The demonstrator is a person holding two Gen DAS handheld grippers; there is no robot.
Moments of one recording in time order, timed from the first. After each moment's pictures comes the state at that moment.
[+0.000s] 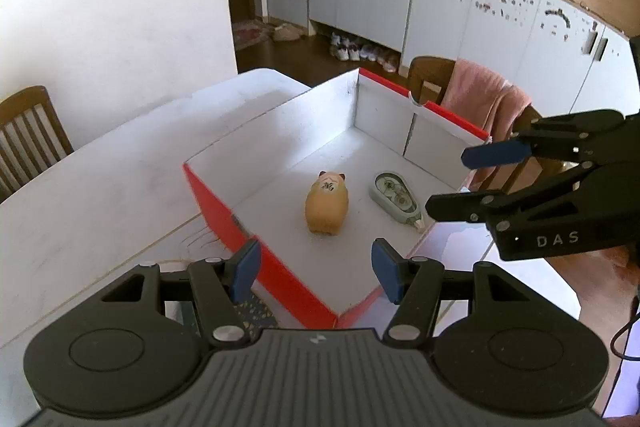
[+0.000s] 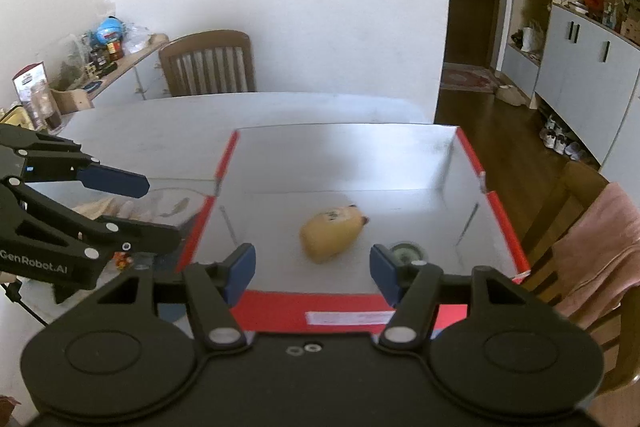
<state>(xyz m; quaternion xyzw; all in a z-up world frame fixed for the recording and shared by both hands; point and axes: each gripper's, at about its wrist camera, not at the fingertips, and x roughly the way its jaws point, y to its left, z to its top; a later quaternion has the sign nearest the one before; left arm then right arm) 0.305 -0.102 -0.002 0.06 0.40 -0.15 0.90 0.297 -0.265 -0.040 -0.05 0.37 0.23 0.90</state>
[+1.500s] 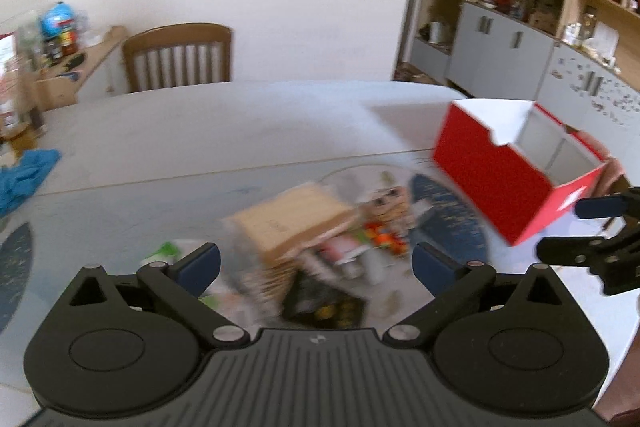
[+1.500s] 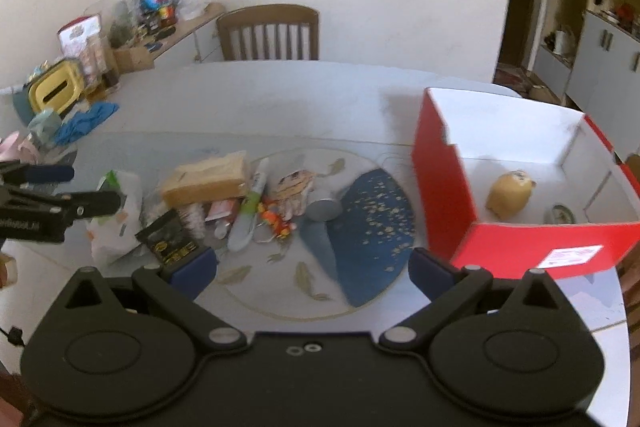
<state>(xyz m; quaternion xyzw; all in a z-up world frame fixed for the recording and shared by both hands) 0.132 0.137 -0.042 -0.05 0.34 0.04 0.94 0.195 -0.082 -0.070 -0.07 0.38 0.25 0.89</state>
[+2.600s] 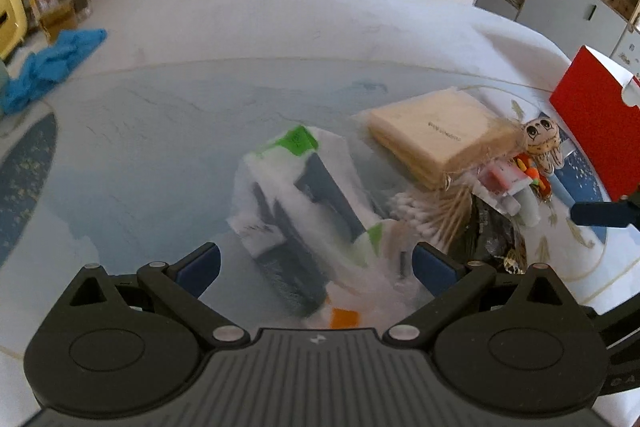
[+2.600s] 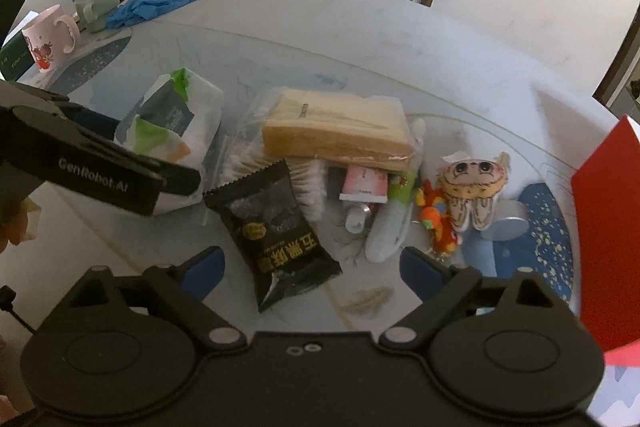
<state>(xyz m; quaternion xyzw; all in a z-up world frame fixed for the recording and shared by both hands) 0.155 0.229 -0.127 -0.11 0.46 0.10 0.88 0.209 0.059 -0.139 -0.20 0.42 0.34 0.82</state>
